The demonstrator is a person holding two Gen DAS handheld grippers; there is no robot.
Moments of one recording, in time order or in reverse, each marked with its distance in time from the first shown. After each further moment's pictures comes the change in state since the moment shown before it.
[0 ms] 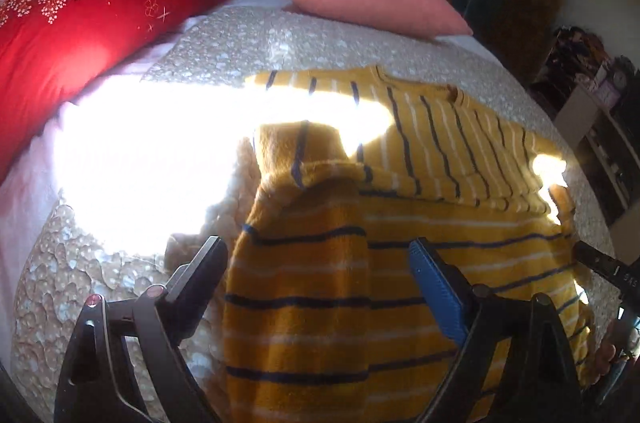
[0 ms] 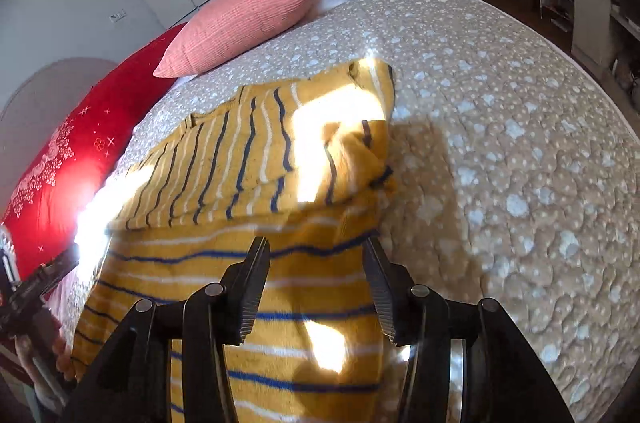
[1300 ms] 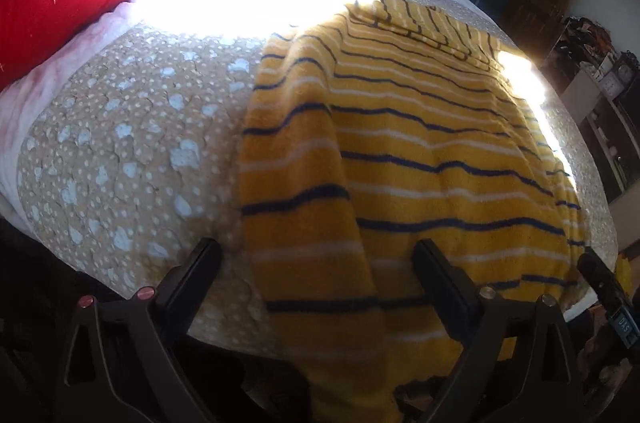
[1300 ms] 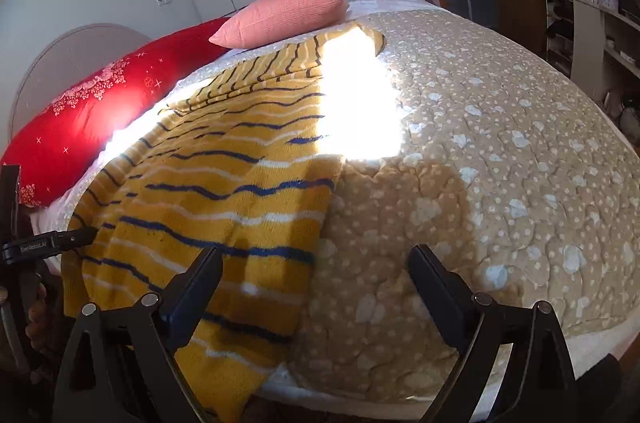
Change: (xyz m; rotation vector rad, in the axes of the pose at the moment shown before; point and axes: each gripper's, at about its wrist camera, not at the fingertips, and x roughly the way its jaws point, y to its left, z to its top) left arm -0.091 -0.009 -0.173 -0.082 0.077 -0.013; right arm -0.097 0.012 -0.177 -0.172 -0.114 0.020
